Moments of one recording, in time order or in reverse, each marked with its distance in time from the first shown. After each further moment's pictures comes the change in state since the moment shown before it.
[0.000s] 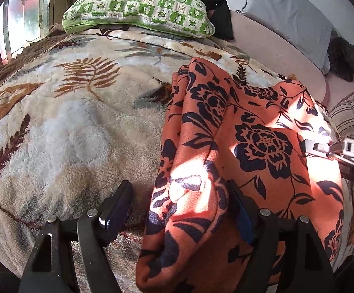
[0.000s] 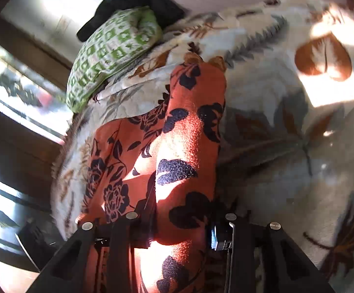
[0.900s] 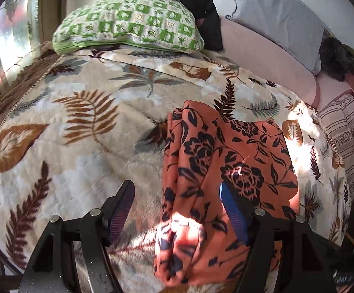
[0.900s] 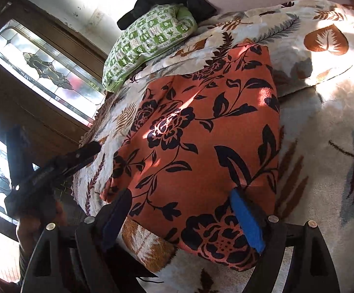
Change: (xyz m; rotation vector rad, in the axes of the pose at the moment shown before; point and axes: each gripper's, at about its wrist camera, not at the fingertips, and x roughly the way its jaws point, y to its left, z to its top) left arm -0.028 -0.011 0.079 0.058 0.065 -0.033; right arm -0.029 0.027 -0.104 -0.009 -0.032 0.187
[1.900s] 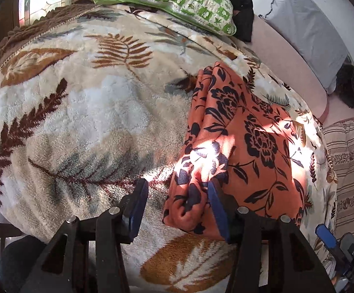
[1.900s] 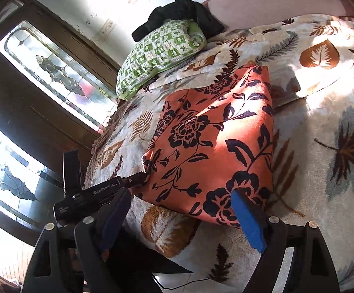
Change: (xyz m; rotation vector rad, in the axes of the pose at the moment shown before) left arm -0.020 0.033 -0.082 -0.233 0.039 -0.028; right arm -0.058 0.022 -0.023 -0.004 -0.078 0.015
